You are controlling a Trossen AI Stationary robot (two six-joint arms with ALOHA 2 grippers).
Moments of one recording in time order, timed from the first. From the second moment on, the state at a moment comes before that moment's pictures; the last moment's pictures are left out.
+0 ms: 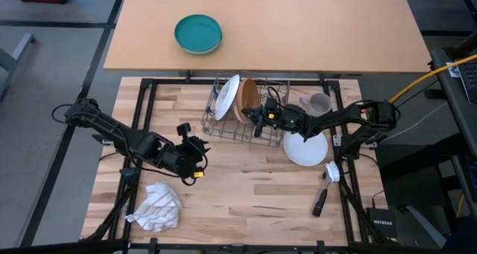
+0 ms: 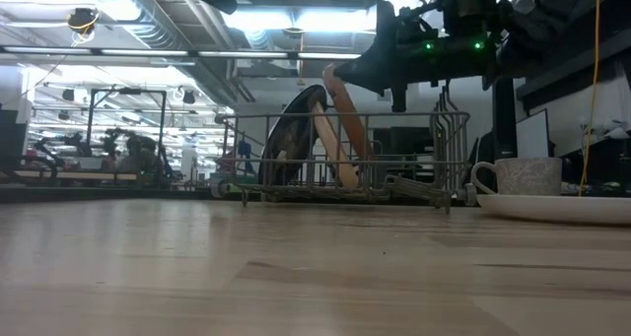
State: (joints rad) left arm -0.44 1.37 1.20 -0.80 -0.77 -0.42; right arm -0.19 1.59 0.63 0.97 0.11 0.36
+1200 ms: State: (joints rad) left arm -0.44 1.37 1.20 -0.79 -0.77 -0.45; right arm -0.20 1.59 0.47 1.48 0.06 0.39
